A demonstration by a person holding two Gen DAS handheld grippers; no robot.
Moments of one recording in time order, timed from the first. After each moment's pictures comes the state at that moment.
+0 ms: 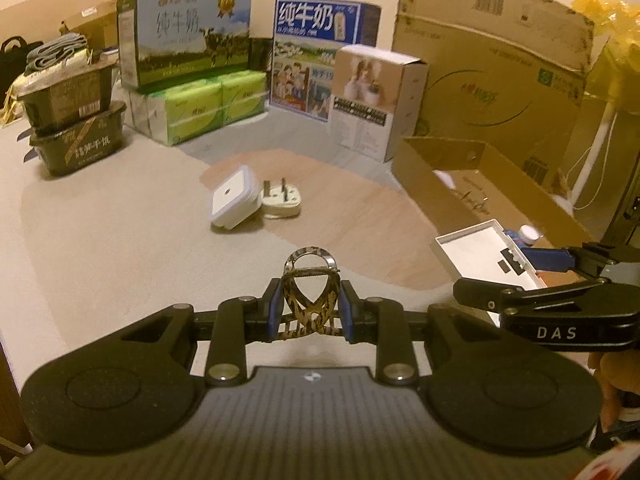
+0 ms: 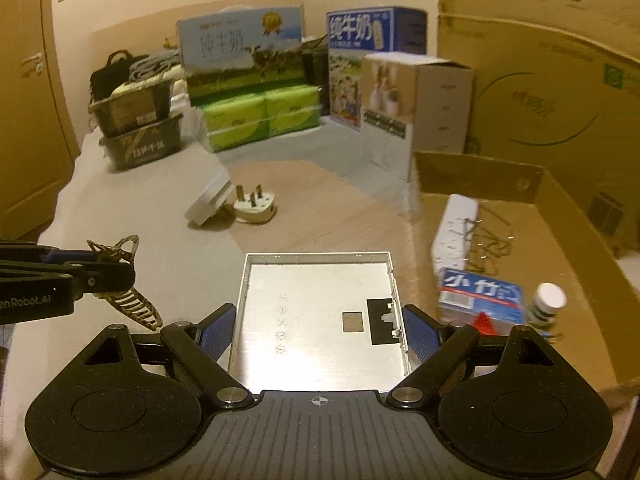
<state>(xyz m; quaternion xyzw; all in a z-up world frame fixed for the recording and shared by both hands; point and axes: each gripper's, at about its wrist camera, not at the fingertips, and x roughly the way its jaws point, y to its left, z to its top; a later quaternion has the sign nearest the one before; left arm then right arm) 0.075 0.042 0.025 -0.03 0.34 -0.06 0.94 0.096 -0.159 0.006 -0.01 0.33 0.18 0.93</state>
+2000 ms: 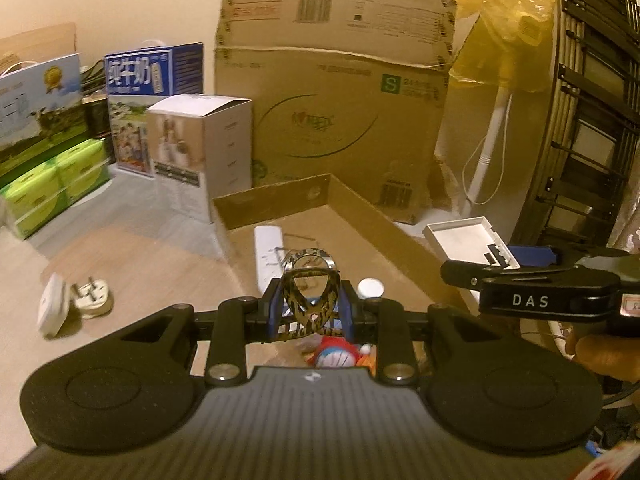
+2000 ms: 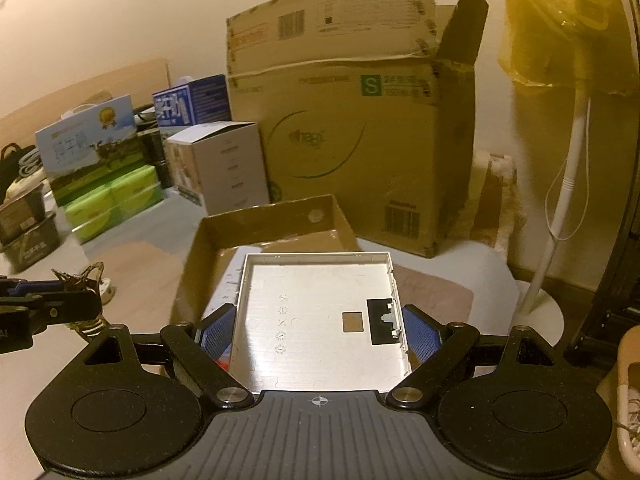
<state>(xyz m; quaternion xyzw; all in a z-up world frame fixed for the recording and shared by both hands) 0.117 -0.130 0.076 0.02 0.30 -0.21 0.93 0.093 -0.345 0.053 0.07 0.29 0.02 0.95</state>
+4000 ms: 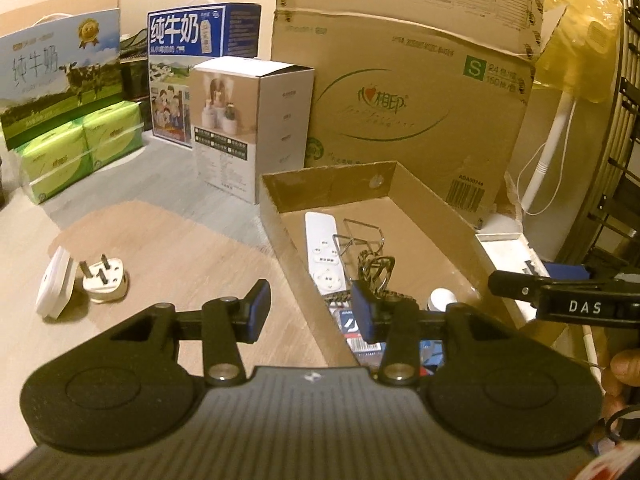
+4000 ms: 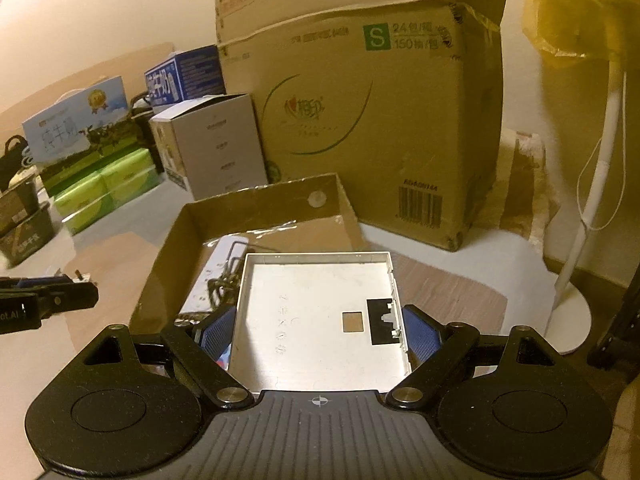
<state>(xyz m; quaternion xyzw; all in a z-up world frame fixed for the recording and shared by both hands) 0.173 -0.110 0.030 -0.01 0.33 -0.14 0.93 0.156 -0.363 0.012 0.09 0.32 0.07 0.94</state>
